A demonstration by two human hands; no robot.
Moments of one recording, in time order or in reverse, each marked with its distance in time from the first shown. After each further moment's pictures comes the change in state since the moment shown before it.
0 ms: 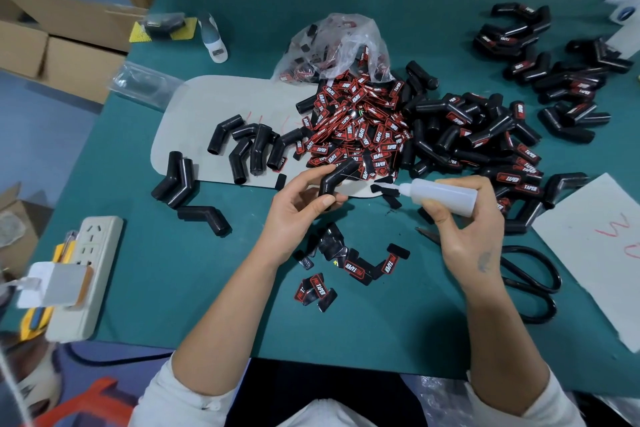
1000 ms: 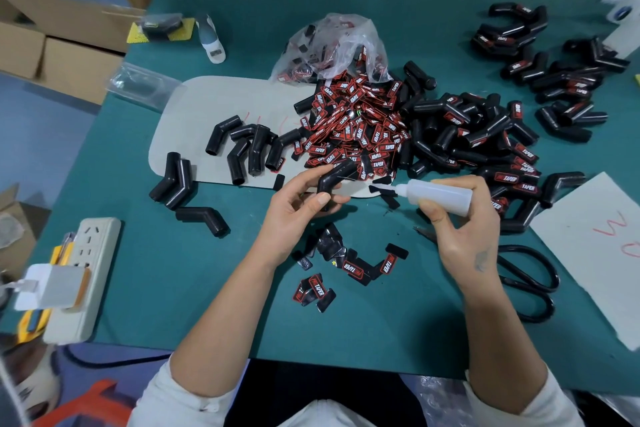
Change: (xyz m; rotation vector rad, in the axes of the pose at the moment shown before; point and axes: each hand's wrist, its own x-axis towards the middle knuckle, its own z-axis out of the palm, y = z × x) left_hand 0.000 -0.002 0.000 -0.097 -0.009 -0.039; right_hand 0.000 0.002 0.000 0.006 -0.011 -0.018
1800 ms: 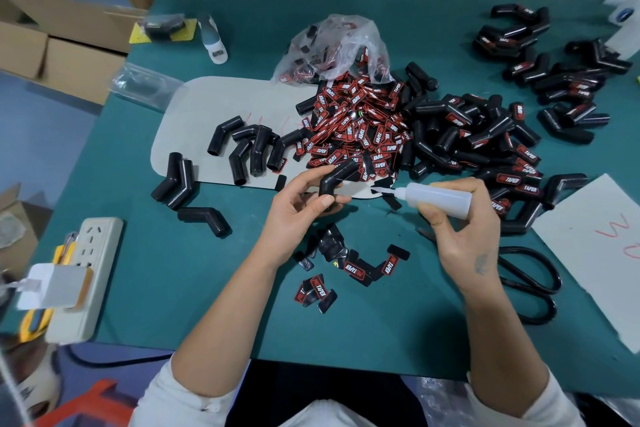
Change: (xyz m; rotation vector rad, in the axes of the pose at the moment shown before) left_hand -0.001 0.003 0.001 0.007 0.001 0.004; right_hand -0.001 0.000 0.001 -0.007 -0.011 -0.014
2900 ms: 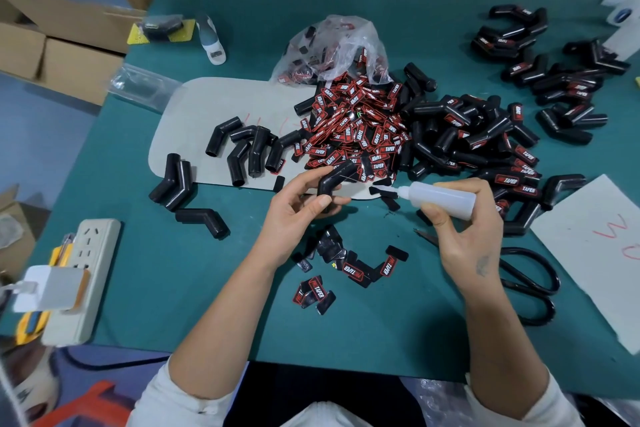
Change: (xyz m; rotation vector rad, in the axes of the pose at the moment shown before) left_hand -0.001 0.002 0.001 -0.016 0.011 -0.006; right_hand 0.000 -0.006 -0.003 -0.023 0.019 -0.002
